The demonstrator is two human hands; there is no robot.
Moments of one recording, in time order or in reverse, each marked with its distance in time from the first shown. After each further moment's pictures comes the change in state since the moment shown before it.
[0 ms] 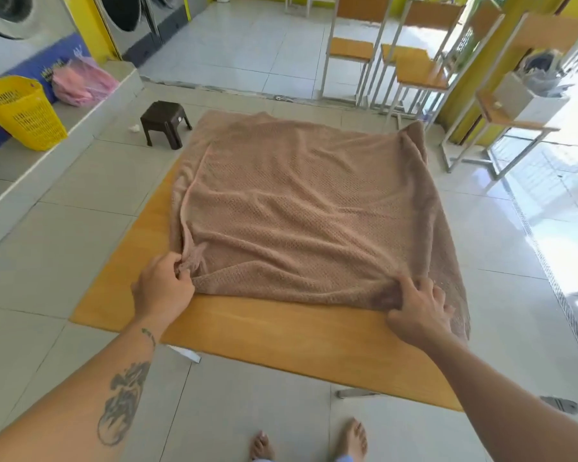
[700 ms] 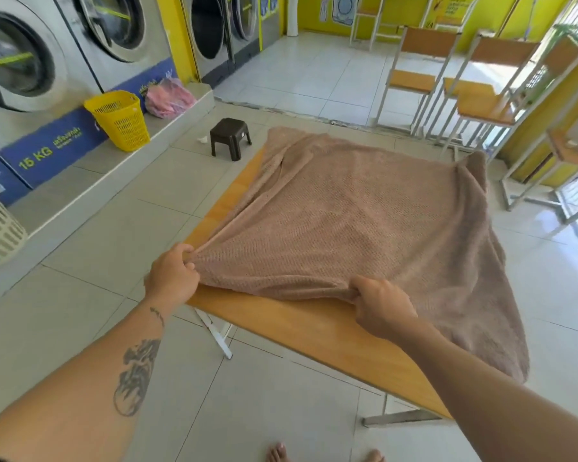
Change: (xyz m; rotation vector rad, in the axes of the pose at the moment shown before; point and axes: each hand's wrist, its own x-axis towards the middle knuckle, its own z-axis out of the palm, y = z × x) left_hand -0.024 -0.065 -0.068 -0.069 0.039 -0.175; right_hand -0.033 -0.117 0.003 -0.018 0.043 -0.664
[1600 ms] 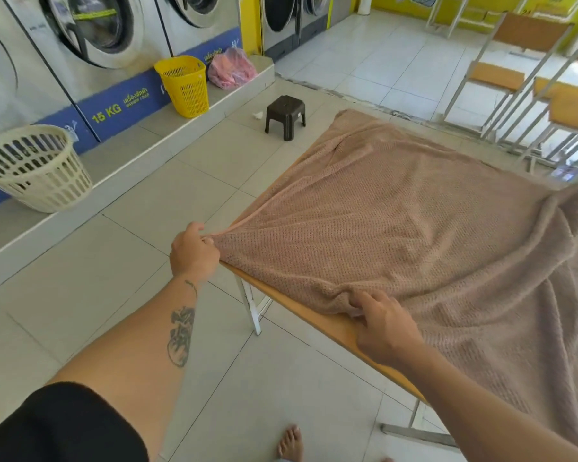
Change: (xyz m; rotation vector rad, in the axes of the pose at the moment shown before) left_hand 0.023 -0.072 -0.010 -0.138 0.174 -0.231; right_hand 0.006 -0.079 0.052 0.017 -0.155 -0.122
